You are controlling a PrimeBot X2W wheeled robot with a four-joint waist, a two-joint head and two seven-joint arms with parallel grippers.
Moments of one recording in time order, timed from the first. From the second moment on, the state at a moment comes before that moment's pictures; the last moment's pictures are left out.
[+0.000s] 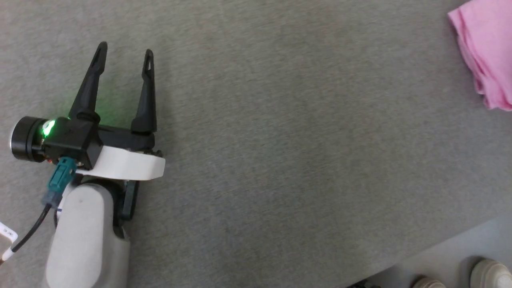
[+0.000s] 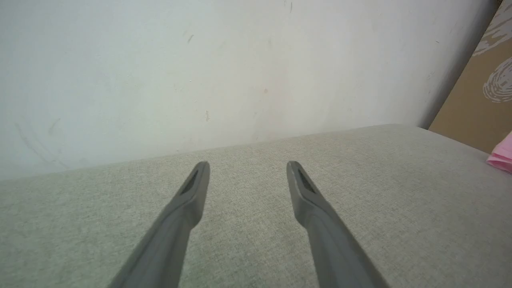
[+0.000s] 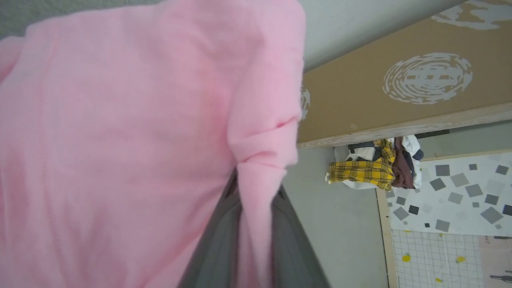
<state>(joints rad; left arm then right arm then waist) -0.38 0.18 -0.05 -0.09 -0.05 -0.05 -0.16 -0.92 -0.58 0.12 0.89 -0.04 0.13 0.05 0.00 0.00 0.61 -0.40</state>
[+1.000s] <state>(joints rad) -0.20 0.06 -0.08 0.13 -0.21 -0.03 -0.26 -0.23 -0.25 -0.10 0.06 0.17 0.13 -0.14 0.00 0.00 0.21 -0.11</state>
